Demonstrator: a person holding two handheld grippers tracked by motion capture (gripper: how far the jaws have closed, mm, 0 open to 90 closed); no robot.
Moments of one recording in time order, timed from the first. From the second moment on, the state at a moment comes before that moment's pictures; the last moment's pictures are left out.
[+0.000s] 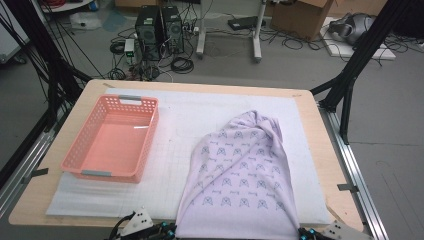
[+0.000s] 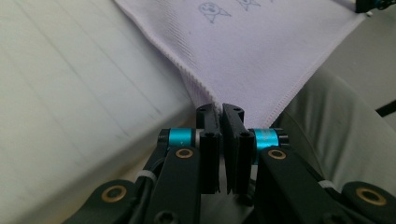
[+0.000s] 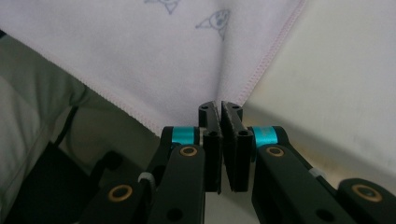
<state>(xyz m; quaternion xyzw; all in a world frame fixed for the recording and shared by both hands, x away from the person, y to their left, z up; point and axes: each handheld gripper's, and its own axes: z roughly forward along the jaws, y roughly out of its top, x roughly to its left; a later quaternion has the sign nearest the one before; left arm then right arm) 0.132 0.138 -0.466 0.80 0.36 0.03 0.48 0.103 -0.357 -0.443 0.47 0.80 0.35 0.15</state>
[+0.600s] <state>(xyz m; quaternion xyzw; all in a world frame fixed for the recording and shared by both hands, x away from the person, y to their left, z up) 0.205 0.135 -0.448 0.76 0.38 0.11 0.52 0.174 -0.351 -0.440 0.50 0.76 0.36 0.21</state>
